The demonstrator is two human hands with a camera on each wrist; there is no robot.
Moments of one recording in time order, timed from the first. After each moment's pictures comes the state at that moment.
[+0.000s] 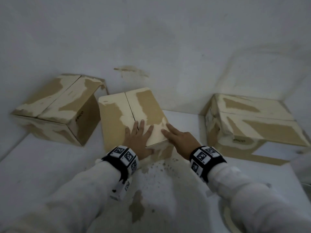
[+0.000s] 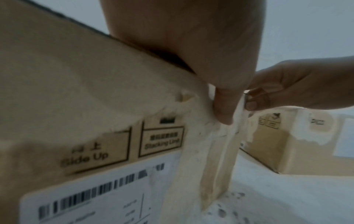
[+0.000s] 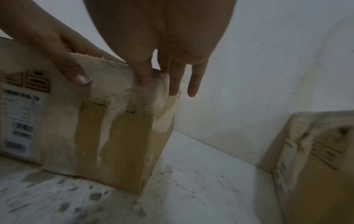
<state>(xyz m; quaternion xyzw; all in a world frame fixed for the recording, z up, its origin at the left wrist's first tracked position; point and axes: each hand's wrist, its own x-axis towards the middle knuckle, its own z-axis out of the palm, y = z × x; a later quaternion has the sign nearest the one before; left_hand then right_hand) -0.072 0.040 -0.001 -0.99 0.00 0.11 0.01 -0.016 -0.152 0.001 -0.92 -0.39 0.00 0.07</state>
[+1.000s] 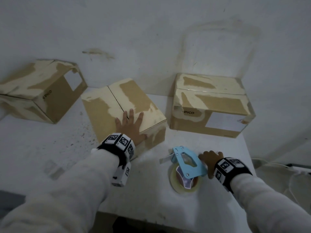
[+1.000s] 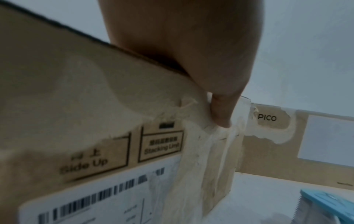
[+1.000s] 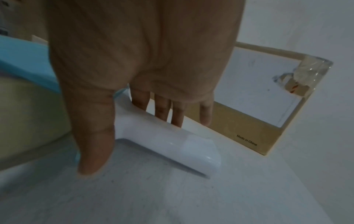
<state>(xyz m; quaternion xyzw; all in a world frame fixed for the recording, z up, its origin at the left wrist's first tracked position) -0.103 -0.120 0.005 -0.99 -0.09 0.14 0.00 -0.078 -0.419 -0.055 -0.91 -0.18 0.34 -0.16</state>
